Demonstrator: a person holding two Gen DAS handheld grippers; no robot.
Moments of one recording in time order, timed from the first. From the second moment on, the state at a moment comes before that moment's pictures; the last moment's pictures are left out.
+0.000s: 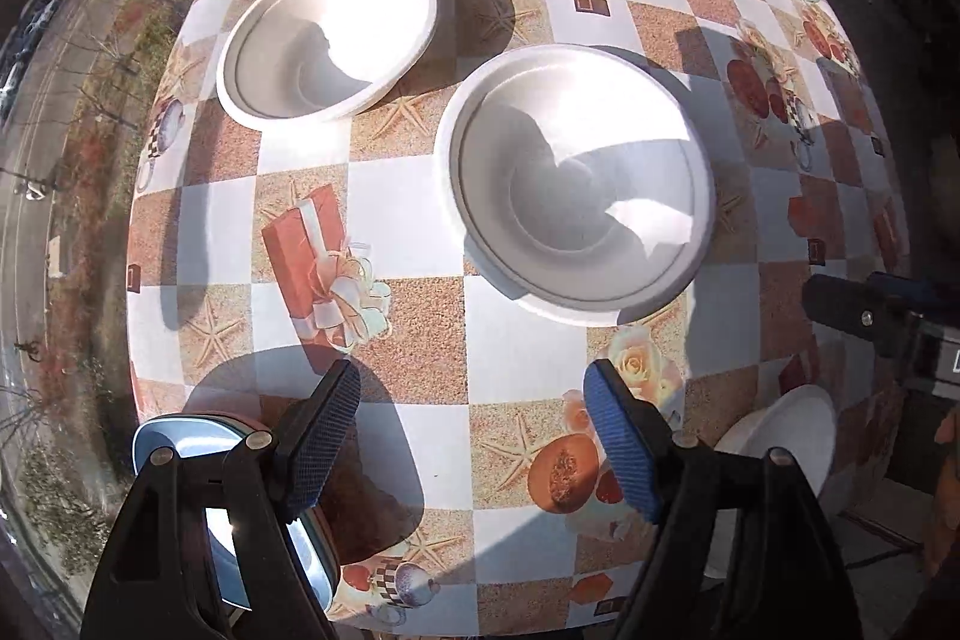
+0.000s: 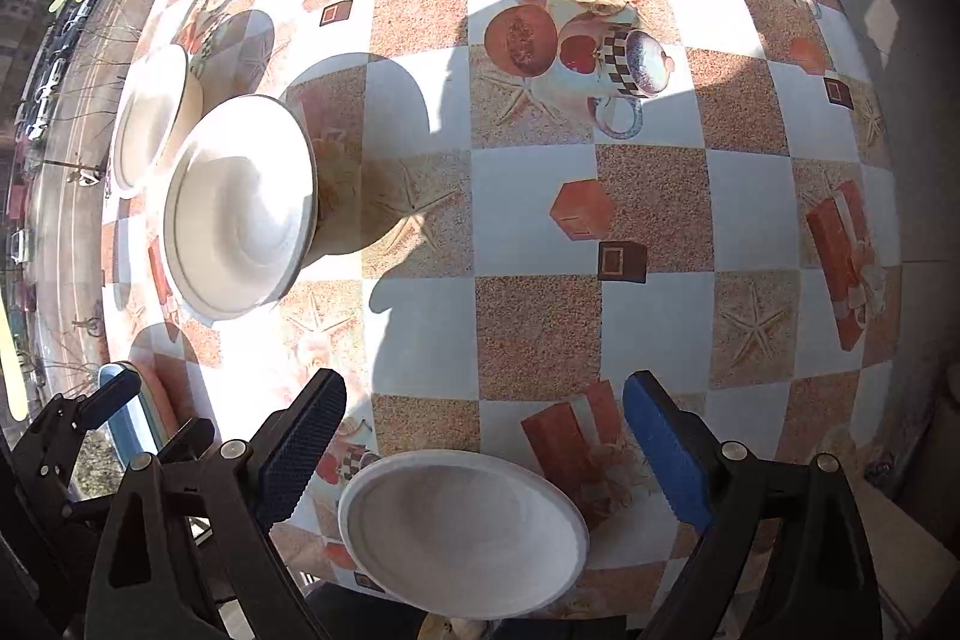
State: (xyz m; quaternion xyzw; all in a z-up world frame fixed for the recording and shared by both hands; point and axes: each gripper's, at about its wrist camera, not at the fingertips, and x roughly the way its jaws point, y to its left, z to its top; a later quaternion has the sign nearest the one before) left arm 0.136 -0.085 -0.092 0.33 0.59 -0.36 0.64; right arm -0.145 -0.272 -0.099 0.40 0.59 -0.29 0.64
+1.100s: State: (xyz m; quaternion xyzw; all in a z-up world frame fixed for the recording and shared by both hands) left arm 0.208 -0.106 -0.160 0.32 0.62 -0.36 0.61; right arm -0.035 -0.236 -0.177 0.44 0.61 -0.22 0.62
